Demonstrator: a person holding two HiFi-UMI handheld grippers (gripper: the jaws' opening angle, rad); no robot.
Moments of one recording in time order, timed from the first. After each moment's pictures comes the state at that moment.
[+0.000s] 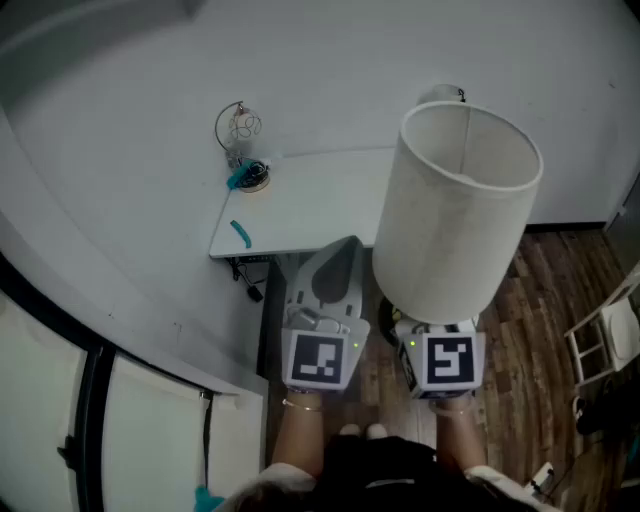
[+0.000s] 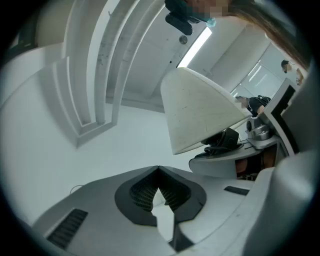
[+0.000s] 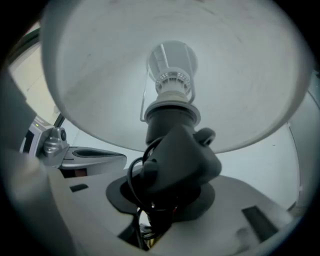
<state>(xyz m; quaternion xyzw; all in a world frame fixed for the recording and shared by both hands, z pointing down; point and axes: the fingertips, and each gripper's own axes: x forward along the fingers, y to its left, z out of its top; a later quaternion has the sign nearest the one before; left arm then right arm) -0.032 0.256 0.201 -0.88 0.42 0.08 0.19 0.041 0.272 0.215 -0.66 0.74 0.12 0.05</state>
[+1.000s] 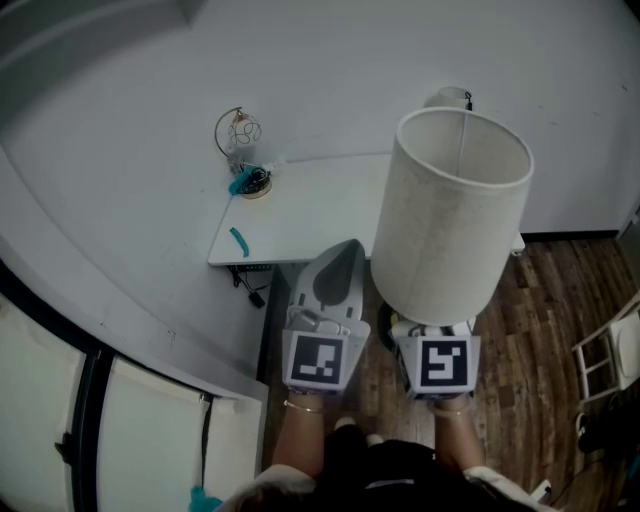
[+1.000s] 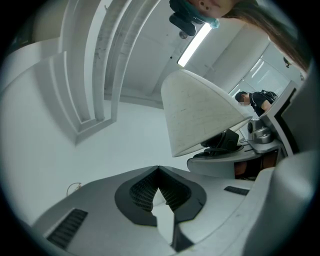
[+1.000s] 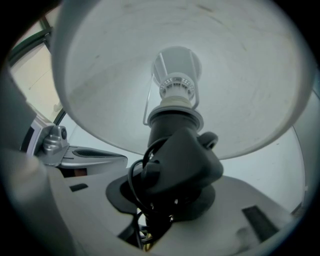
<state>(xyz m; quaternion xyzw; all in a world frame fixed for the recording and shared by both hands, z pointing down) 0.014 0.220 0.214 -0.88 0.44 0.07 0.18 0.084 0.232 0.222 -0.65 0.75 0.14 0.06</state>
